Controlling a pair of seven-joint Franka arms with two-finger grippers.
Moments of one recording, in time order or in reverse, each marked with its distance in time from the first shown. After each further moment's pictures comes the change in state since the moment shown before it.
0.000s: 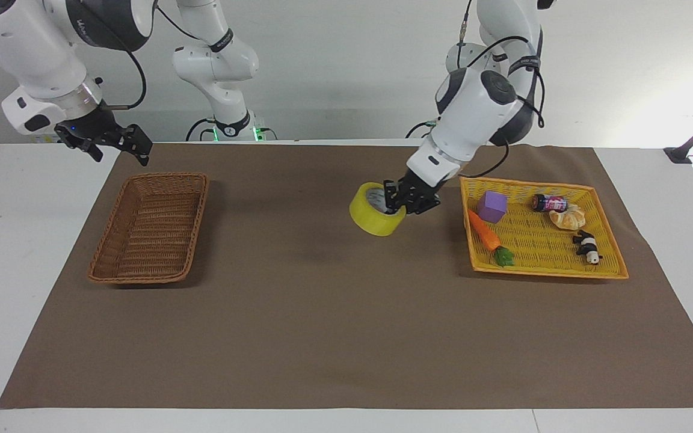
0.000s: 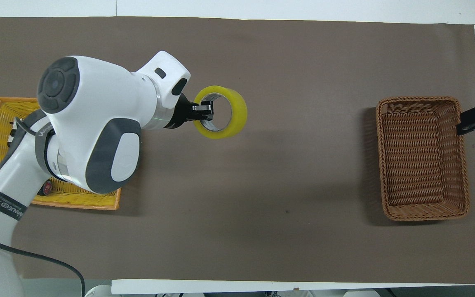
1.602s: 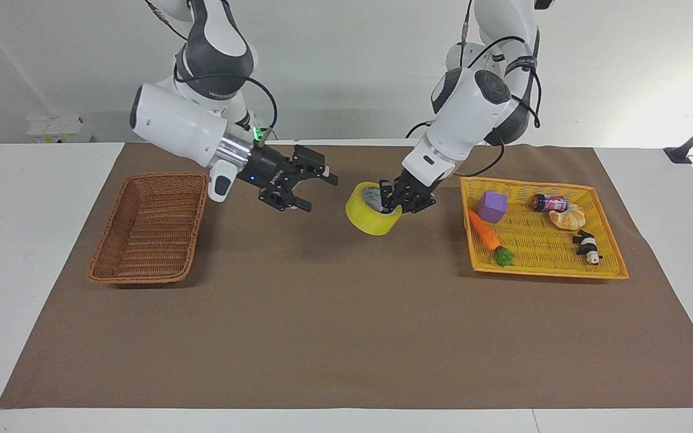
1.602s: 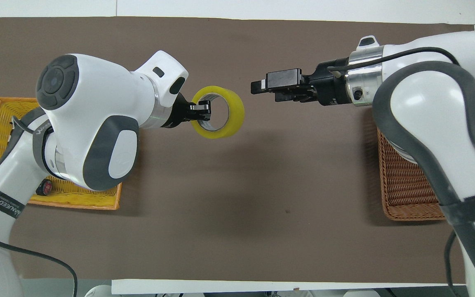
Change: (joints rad) left arm 0.003 0.004 0.022 0.000 0.000 -0.038 0.004; right arm 0.339 0.174 0.029 -0.162 1.101 0.555 -0.179
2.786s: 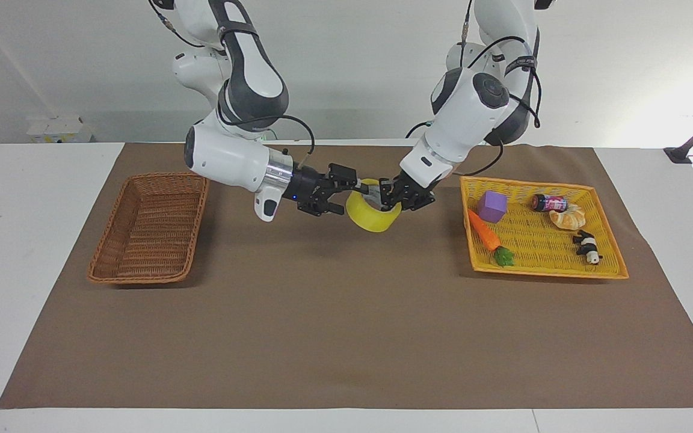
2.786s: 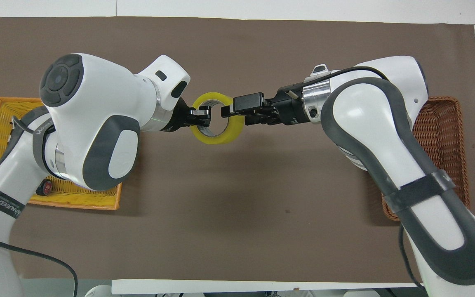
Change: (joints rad) left arm 0.000 0.000 0.000 0.000 0.000 -0.037 0.007; right arm 0.089 0.036 0.000 -0.061 0.107 0.015 -0.017
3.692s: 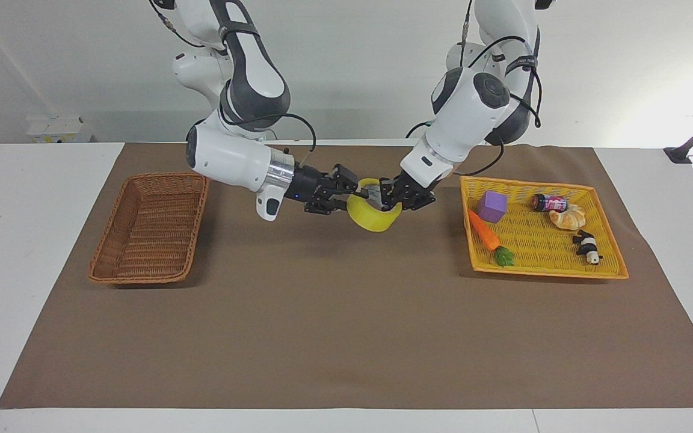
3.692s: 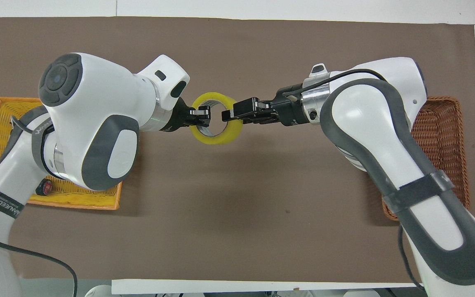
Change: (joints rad) left arm 0.000 -0.001 0.001 0.001 0.000 -0.004 0.001; right arm 0.001 -0.001 -0.004 -0.006 0.004 0.001 -0.063
